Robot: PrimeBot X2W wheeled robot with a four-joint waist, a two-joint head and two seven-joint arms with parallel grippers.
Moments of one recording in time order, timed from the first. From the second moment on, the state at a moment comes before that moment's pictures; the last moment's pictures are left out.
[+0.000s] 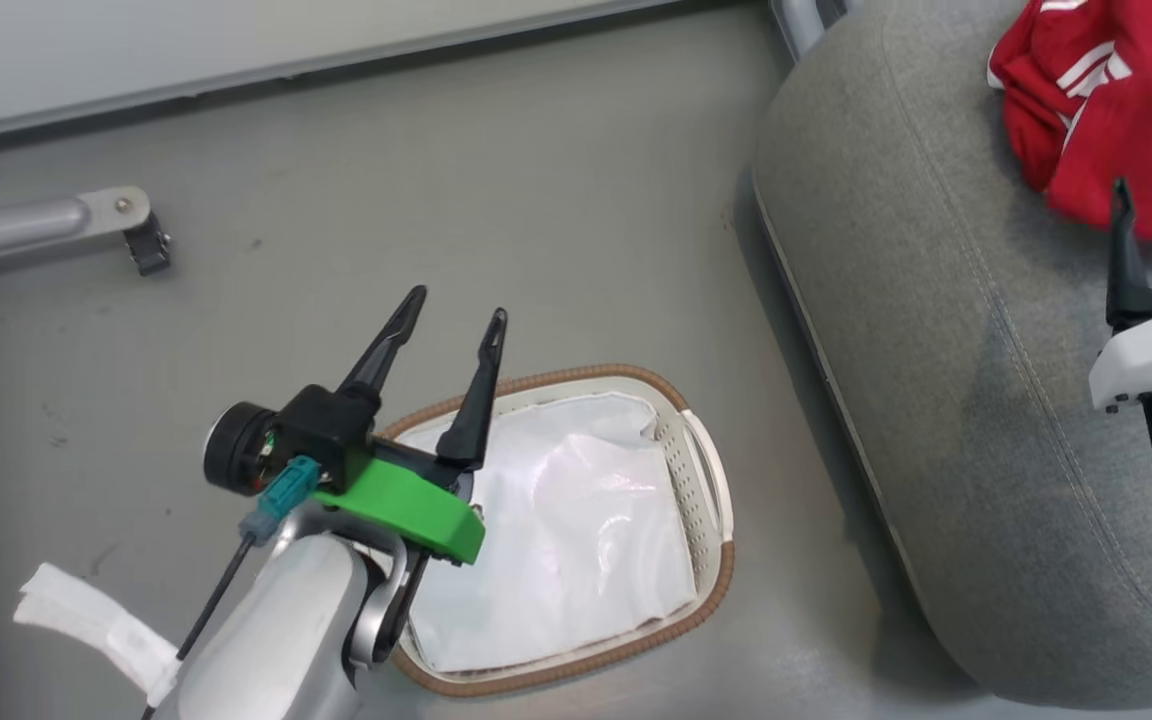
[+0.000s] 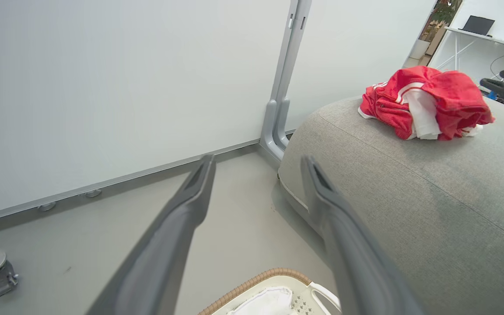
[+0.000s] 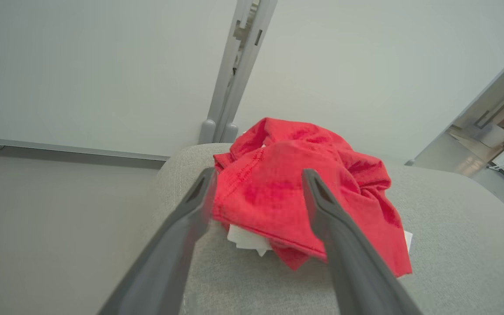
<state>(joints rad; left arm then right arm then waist) -0.45 0.22 -0.61 0.26 -0.46 0.00 -0.26 -0.57 -0.23 -0.25 0.49 -0.11 0.13 -0.26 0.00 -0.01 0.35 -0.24</state>
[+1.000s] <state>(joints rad) -0.06 0.09 -0.09 0.20 -0.37 -0.04 -0.26 -0.37 -0.05 0.03 0.28 0.11 0.13 -0.26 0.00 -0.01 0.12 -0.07</state>
